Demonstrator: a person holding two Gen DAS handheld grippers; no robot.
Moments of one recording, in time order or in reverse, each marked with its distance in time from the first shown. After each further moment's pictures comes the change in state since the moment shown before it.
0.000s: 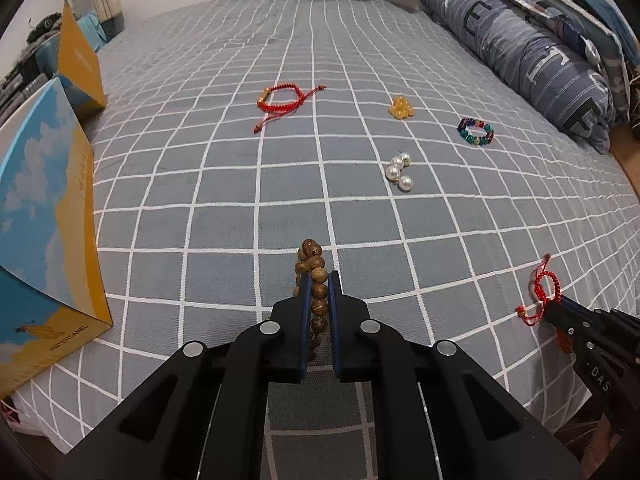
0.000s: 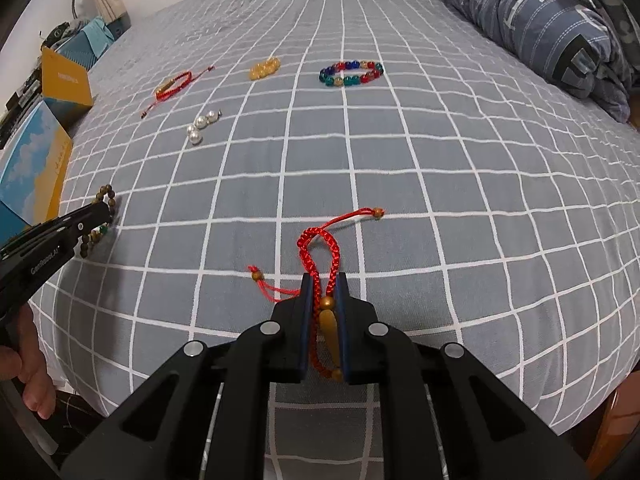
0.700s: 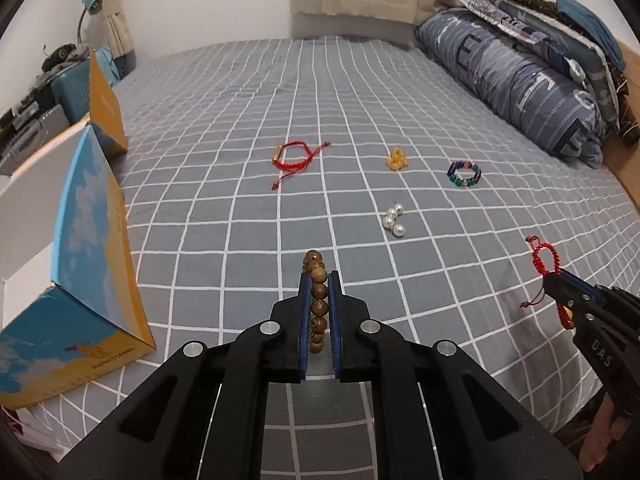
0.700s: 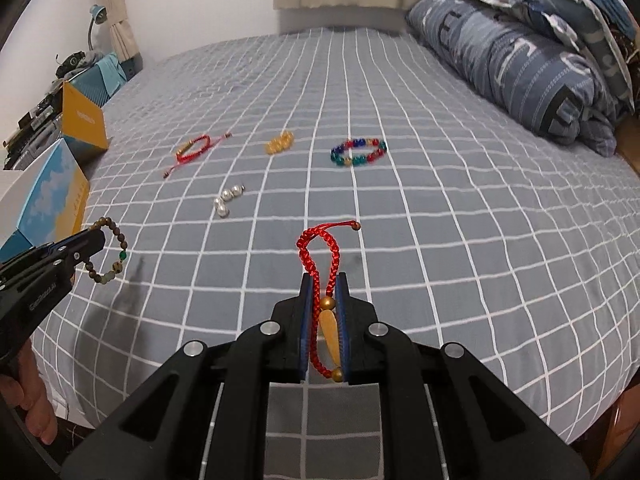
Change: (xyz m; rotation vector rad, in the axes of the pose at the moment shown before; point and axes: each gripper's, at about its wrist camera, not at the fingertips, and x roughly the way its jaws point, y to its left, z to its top) left arm -0.047 0.003 0.006 0.022 -0.152 0.027; right arm -0.037 0.015 0.017 -0.008 -0.213 -0.012
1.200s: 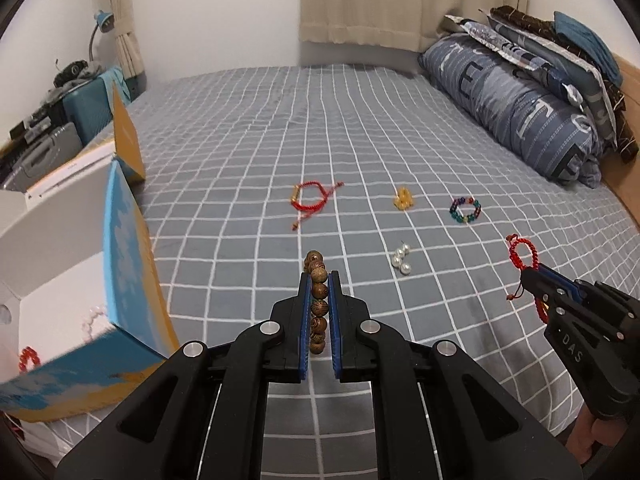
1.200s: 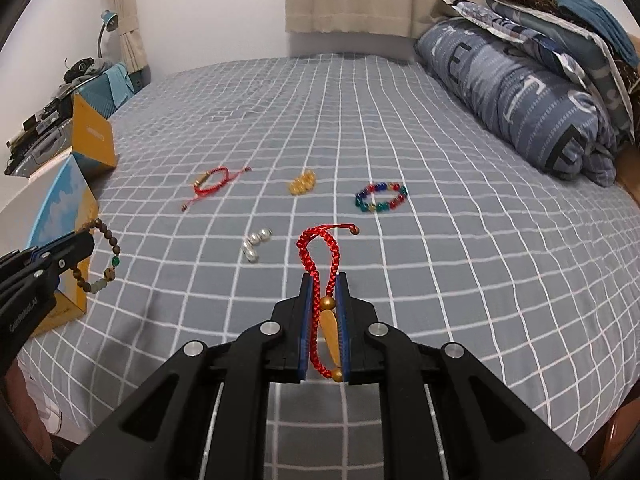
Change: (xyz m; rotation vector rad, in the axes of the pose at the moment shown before) left arm -0.032 0.016 0.023 0.000 -0.085 0.022; right arm -0.008 0.032 0.031 -0.027 -0.075 0.001
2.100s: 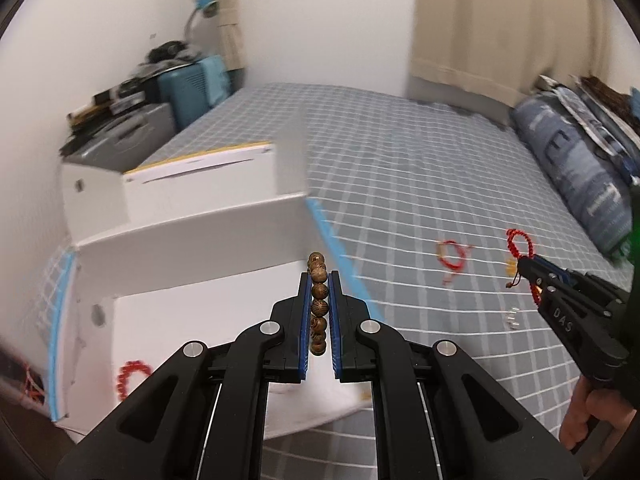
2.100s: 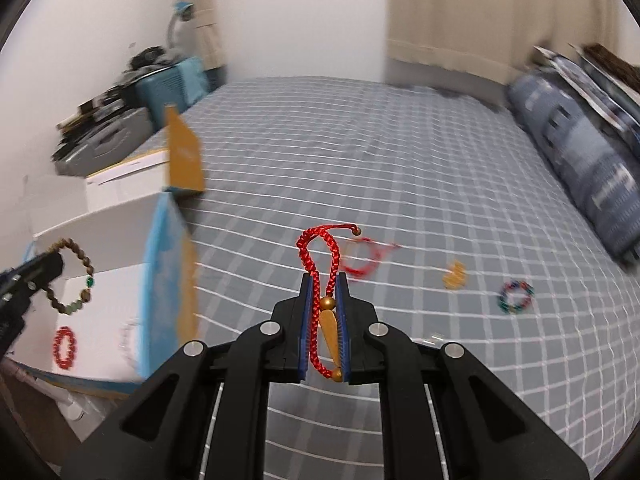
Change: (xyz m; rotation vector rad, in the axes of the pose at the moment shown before) left arm -0.069 0.178 0.033 -0.205 -0.029 0.212; right arm 0.002 0.180 0.091 -0.168 -0.035 0.185
